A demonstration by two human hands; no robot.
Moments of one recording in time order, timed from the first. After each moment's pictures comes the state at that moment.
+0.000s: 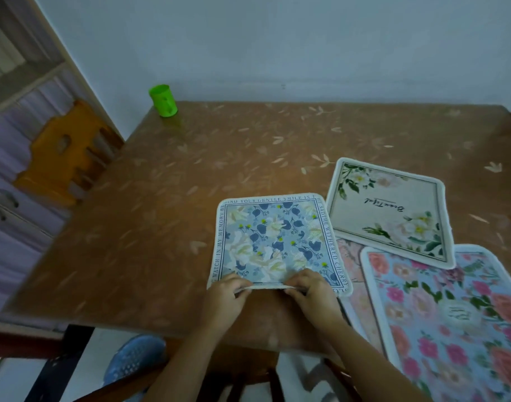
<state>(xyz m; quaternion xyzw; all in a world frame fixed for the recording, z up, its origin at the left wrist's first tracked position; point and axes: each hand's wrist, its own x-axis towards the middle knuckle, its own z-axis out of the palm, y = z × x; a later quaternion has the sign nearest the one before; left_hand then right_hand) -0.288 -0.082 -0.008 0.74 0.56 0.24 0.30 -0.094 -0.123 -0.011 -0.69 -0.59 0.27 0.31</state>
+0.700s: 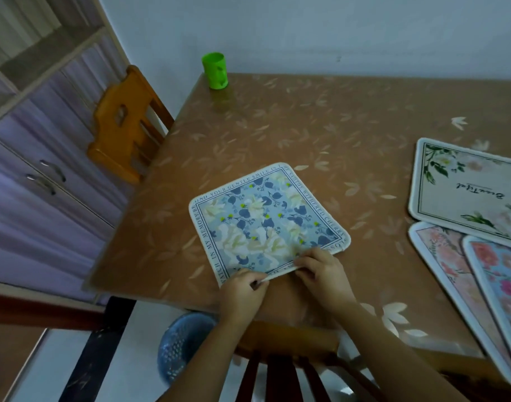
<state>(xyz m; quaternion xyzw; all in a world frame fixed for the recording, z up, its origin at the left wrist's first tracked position) -0.441 -0.059 -0.031 0.69 0.61 0.26 0.29 -0.262 -0.068 -0.021 -0.65 -0.69 0.18 0.26</state>
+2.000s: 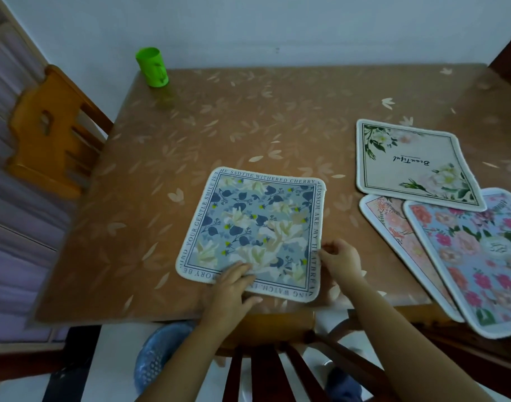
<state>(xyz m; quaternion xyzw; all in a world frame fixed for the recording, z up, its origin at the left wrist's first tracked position) -0.437 -0.062 -0.065 0.85 0.43 0.16 0.27 -0.198 -0.096 -0.033 -0.82 -0.27 0.34 0.37</state>
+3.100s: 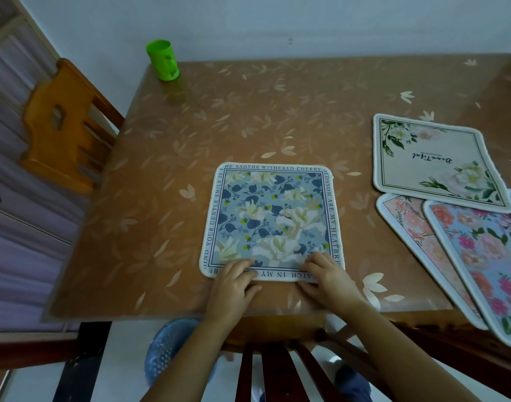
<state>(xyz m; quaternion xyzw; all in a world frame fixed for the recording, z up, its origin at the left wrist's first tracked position) -0.449 -0.045 -0.060 0.87 0.42 0.19 0.19 -0.238 -0.111 -0.035 -0.67 -0.70 0.14 0.20</state>
